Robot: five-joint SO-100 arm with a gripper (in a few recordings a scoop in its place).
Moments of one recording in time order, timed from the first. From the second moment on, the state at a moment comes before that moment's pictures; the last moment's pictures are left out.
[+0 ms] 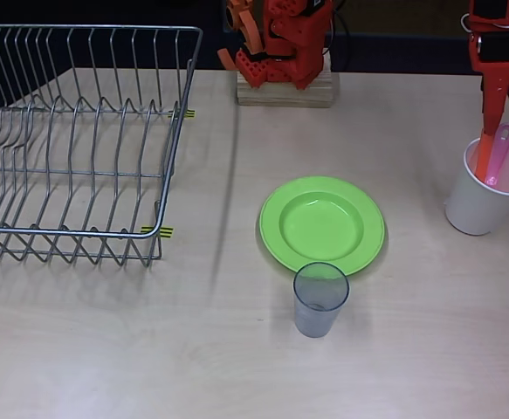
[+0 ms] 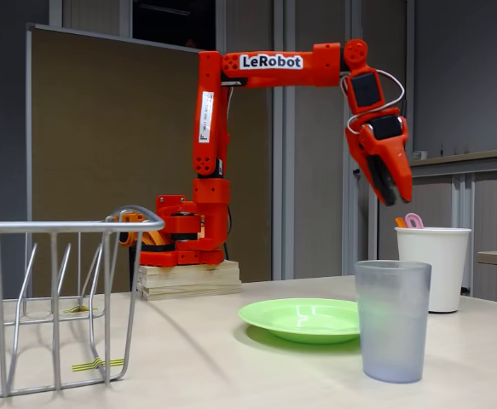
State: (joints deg) arm -59.8 88.8 88.8 75.8 64.6
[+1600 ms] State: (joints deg) arm -60.2 82.7 92.9 66.3 62.7
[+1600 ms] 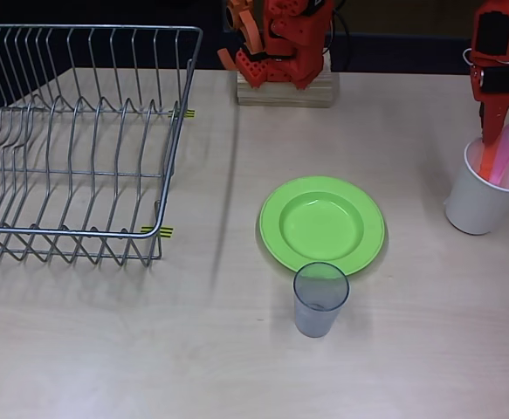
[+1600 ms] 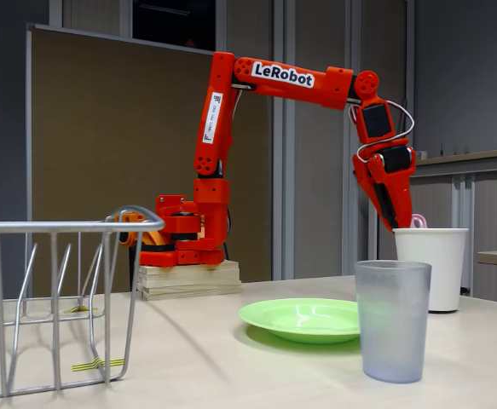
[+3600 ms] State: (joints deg) arm -39.6 122.8 79.8 92.7 20.7
